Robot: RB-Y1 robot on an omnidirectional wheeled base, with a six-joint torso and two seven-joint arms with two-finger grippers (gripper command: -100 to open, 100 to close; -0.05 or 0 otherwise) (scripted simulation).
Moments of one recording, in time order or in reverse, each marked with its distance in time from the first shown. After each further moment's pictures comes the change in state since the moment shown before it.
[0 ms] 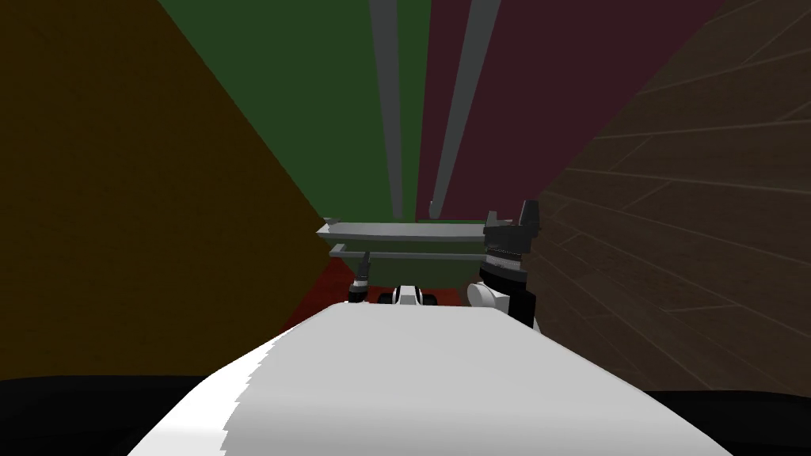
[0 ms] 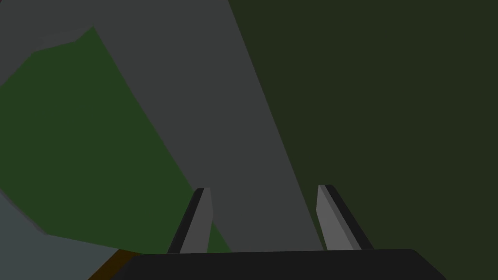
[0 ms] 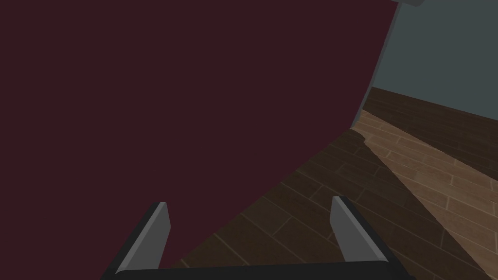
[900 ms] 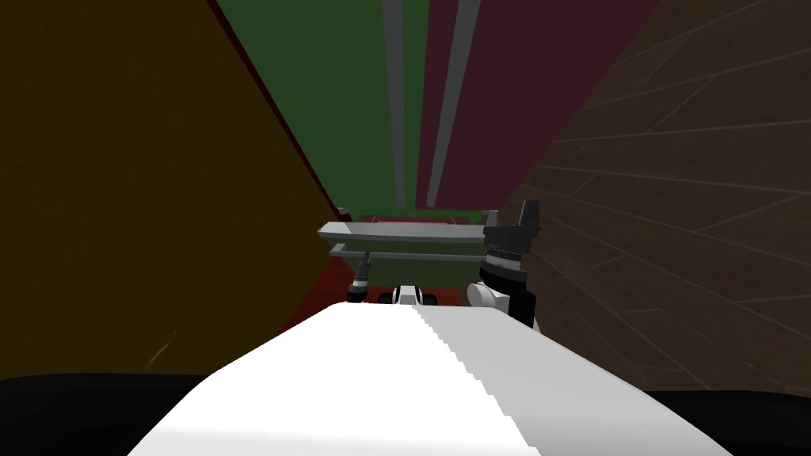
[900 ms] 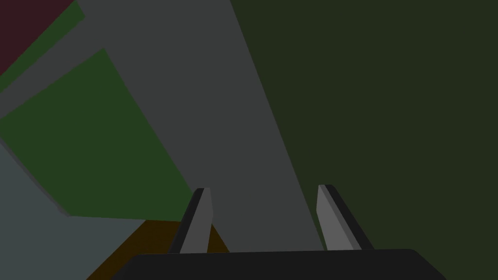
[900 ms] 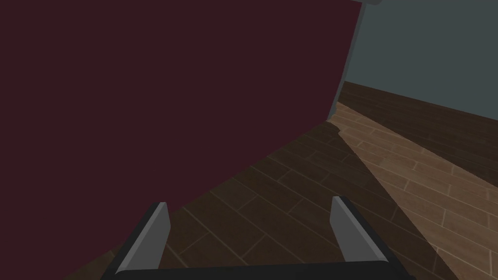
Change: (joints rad) left arm 0.021 0.009 -0.012 -0.038 -0.006 0.031 0.017; right arm 0.000 0.000 0.000 0.000 0.000 0.000 0.000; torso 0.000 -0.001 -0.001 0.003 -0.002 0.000
